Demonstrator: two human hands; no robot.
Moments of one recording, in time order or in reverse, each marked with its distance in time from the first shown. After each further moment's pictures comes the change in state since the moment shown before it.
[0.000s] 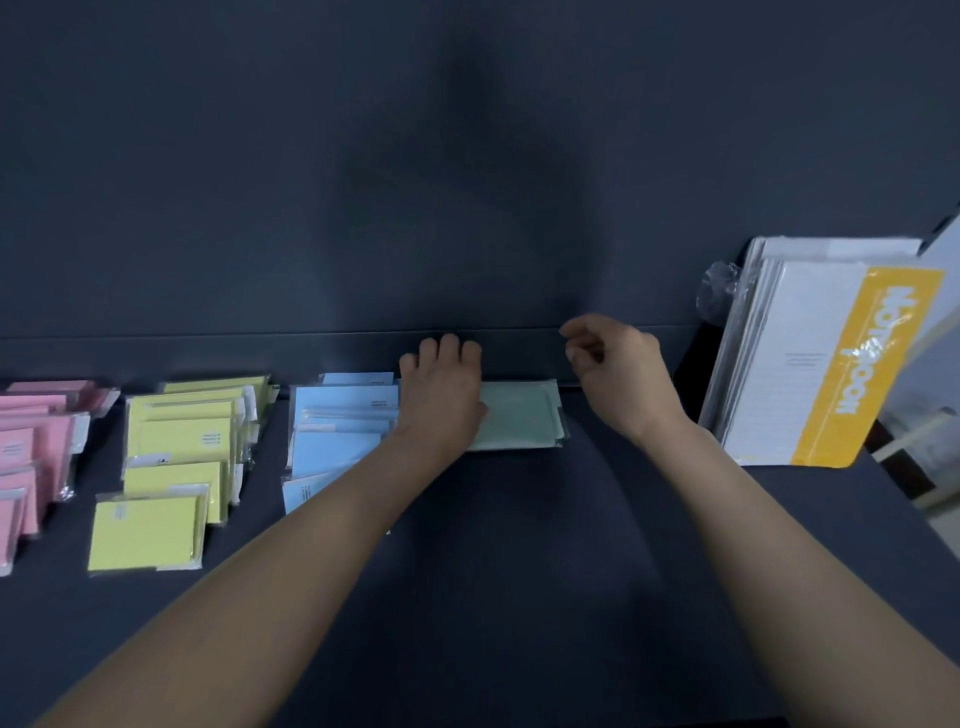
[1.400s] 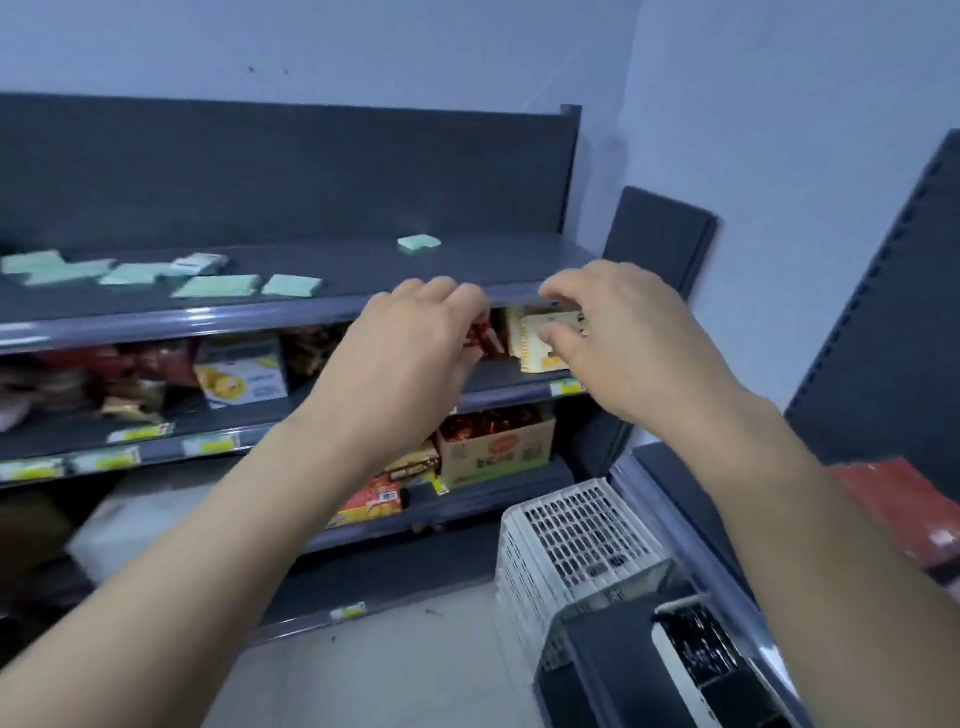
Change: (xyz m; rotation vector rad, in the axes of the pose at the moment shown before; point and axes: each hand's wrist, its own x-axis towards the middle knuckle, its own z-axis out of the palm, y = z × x) left_hand -0.603 -0.407 -0.320 0.453 0.486 -0.926; right_hand -0.360 -0.649 0.244 0.052 -0.448 -1.485
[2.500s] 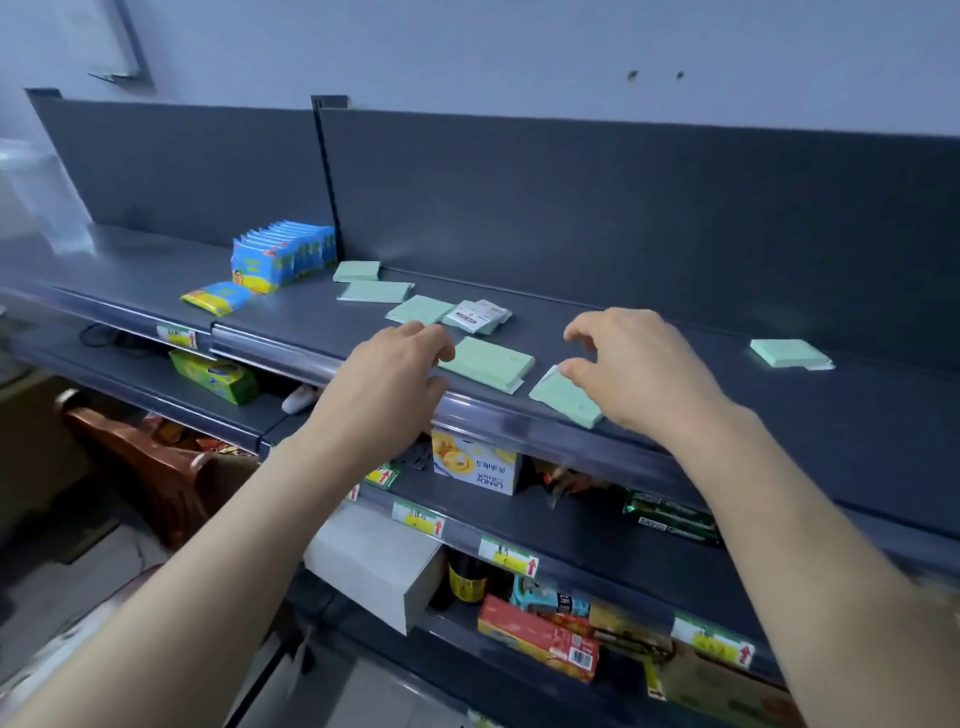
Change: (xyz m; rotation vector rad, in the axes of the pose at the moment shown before) left_hand 0.044 -0.363 0.056 0.248 -0.089 -0.837; right_hand 0.374 -0.165 0.225 0.264 -0.277 -0.472
